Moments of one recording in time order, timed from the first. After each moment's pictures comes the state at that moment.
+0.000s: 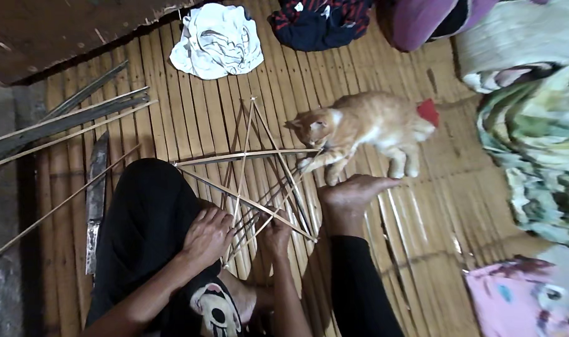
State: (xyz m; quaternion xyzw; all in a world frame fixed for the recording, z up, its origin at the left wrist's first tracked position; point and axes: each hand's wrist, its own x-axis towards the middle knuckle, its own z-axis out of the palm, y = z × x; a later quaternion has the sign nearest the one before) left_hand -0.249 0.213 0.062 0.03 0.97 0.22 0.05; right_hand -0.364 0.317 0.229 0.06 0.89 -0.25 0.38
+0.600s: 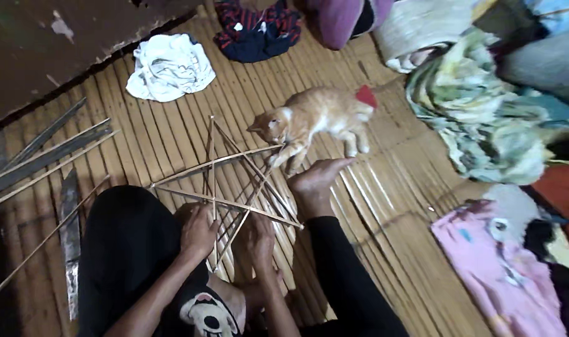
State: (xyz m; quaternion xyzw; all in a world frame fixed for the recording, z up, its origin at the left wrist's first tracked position) left_hand -0.296 0.225 0.085 -0.20 0.85 0.42 0.24; right_hand -0.322 0.373 0.156 0.09 0.90 -0.31 0.29
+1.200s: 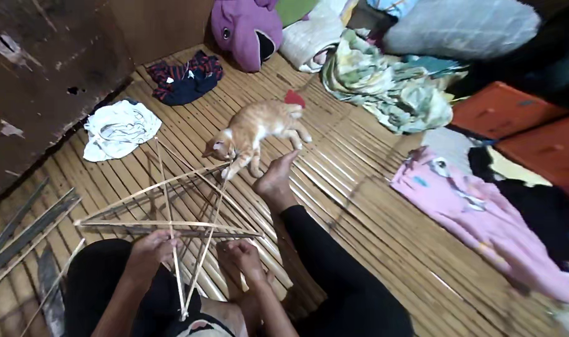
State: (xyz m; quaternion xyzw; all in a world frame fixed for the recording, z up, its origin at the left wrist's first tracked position) left_hand -0.300 0.189 0.153 -0.22 0.72 0.64 0.15; right_hand -0.274 0.415 0.046 0.21 0.68 -0.68 0.16
